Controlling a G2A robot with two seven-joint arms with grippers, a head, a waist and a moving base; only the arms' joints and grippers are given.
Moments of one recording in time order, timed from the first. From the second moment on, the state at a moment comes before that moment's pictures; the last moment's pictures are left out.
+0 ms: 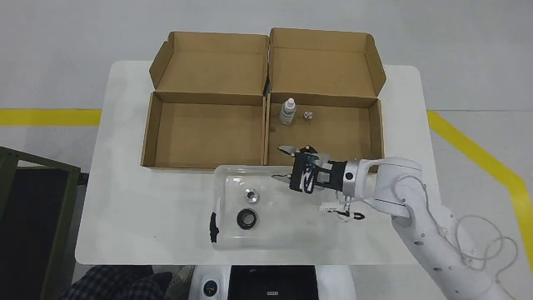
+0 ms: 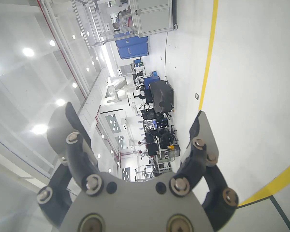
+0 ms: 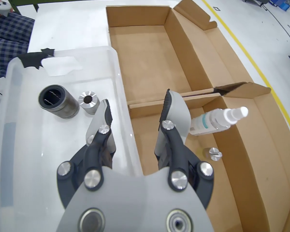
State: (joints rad) left arm -0.01 -0.37 -0.75 -1.25 2.03 -0.40 0.22; right arm -1.18 -1.06 1.08 -1.92 -1.25 -0.79 0.36
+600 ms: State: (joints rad) left arm -0.01 -0.37 -0.75 -1.25 2.03 -0.40 0.22; right arm -1.18 -1.08 0.93 -1.92 -1.39 -0.76 0.33
